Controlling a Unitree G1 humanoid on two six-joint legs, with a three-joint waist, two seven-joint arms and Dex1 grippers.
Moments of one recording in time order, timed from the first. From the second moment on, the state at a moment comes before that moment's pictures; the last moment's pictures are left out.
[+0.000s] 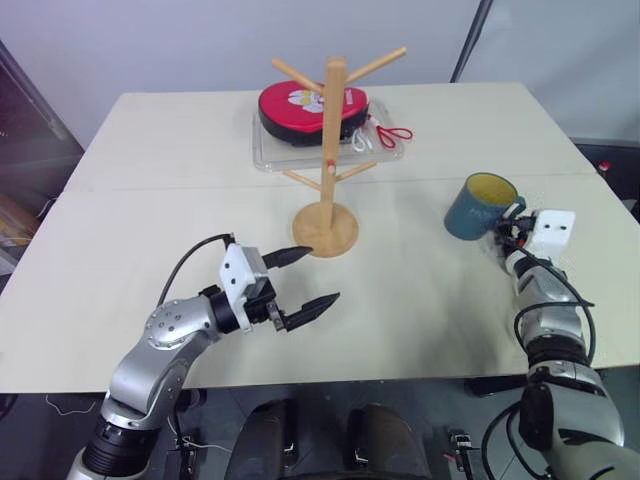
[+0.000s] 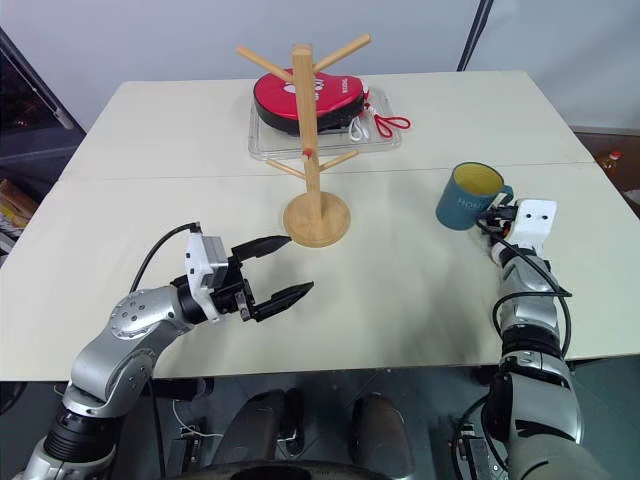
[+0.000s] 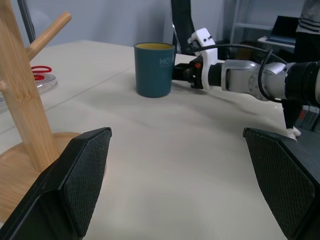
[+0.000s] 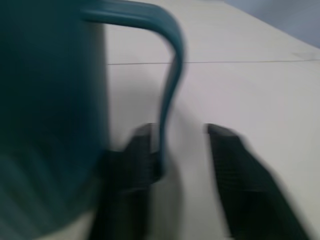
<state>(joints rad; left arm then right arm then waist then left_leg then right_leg) -0.10 0.45 -0.10 -0.48 -0.49 0.32 -0.76 -0.55 -0.49 -0.36 0.85 0.19 -0.20 0.28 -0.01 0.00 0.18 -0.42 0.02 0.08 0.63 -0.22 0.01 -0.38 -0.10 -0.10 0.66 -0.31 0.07</state>
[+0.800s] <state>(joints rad) -0.14 0.51 0.06 -0.37 -0.49 0.31 -0.74 -0.30 -0.65 0.07 -0.59 0.12 0.42 0.52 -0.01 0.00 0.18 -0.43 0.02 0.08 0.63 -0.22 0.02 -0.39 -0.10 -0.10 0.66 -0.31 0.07</state>
